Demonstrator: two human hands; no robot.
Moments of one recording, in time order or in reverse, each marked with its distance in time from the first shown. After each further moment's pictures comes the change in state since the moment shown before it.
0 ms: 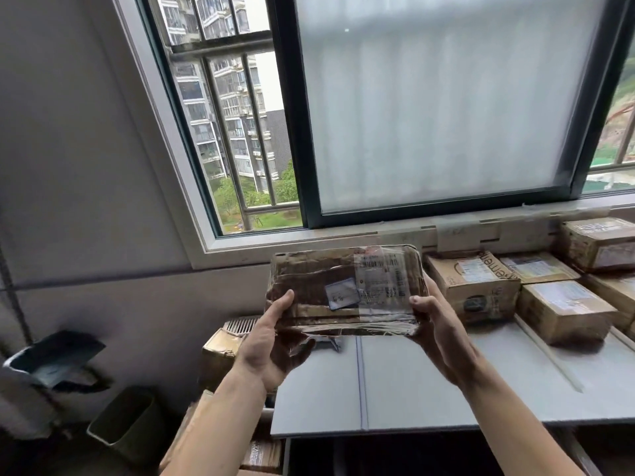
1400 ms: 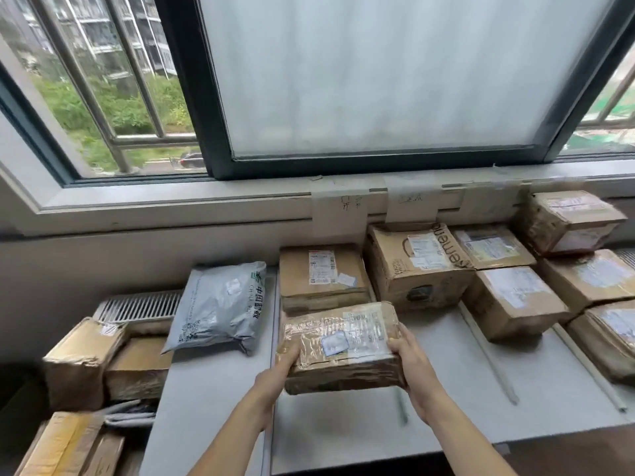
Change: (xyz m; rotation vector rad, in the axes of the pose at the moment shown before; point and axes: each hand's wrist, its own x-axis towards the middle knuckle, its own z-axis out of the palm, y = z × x) left_hand 0.266 -0.200 0.043 0.512 0.112 -0.456; right_hand 0.095 0.141 -0.217 -0.251 0.479 0.587
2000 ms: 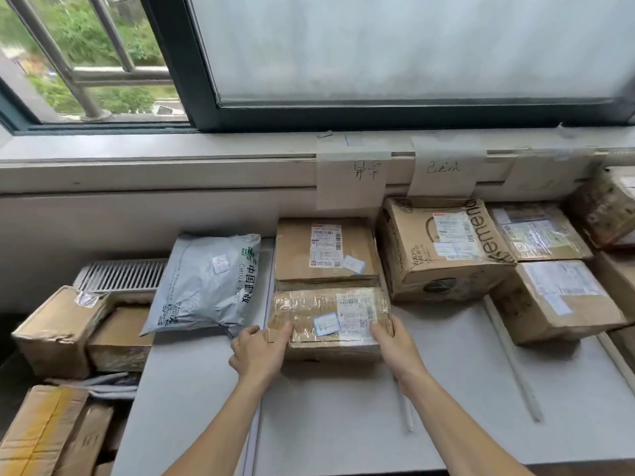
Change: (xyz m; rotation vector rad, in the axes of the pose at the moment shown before) left_hand 0.087 0.017 0.013 0.600 0.521 0.126; right_hand 0.095 0.021 0.018 -0.264 0.036 0.151
